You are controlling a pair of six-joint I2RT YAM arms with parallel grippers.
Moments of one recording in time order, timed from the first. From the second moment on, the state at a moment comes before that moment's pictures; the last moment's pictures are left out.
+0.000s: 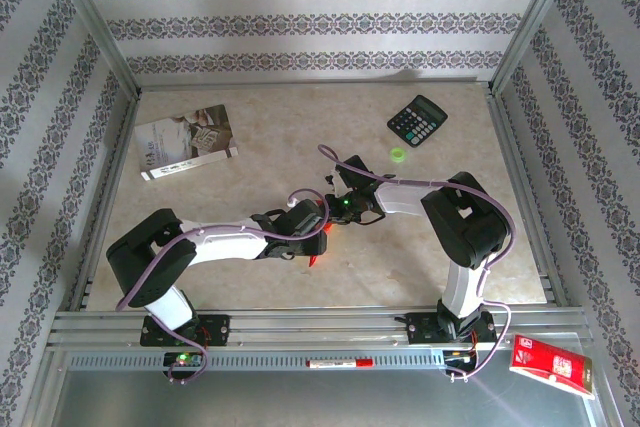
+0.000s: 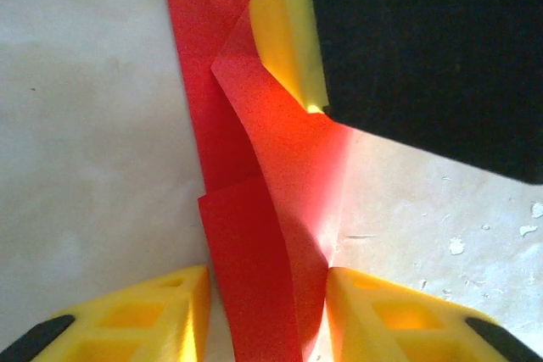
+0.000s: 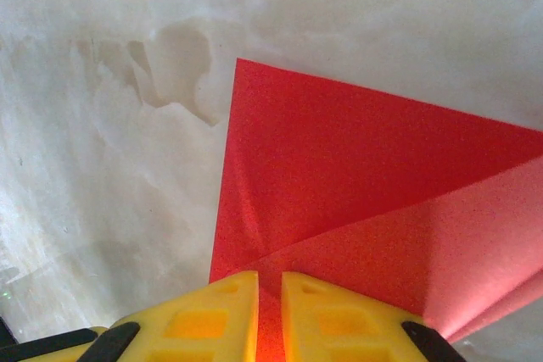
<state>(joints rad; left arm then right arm) -0.90 1.63 0.79 -0.19 -0.02 -0.83 0.59 1.84 0.96 -0.20 -0.49 0.57</state>
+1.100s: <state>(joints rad) -0.88 1.62 0.71 -0.06 0.06 -0.89 0.57 1.84 0.96 -0.17 -0.57 0.62</state>
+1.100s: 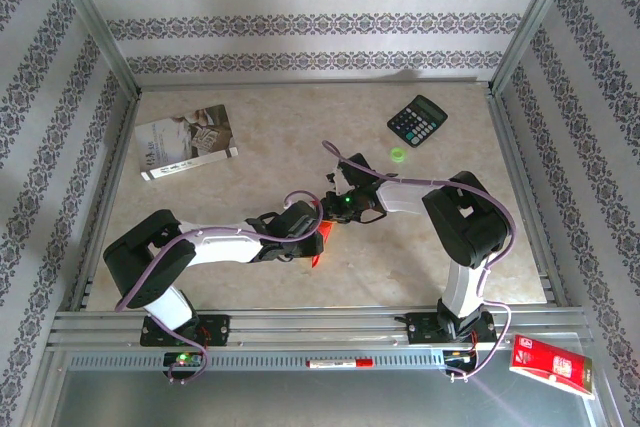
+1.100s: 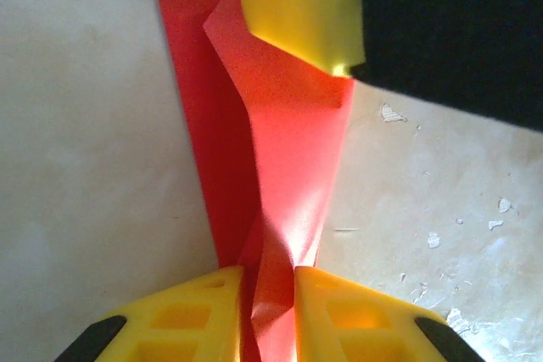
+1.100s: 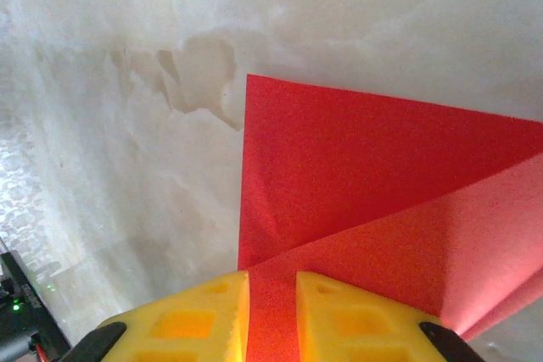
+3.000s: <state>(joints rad) -0.88 1.57 0.76 -0.09 0.17 -0.84 0.56 1.86 0.93 -0.13 -0.57 0.62</state>
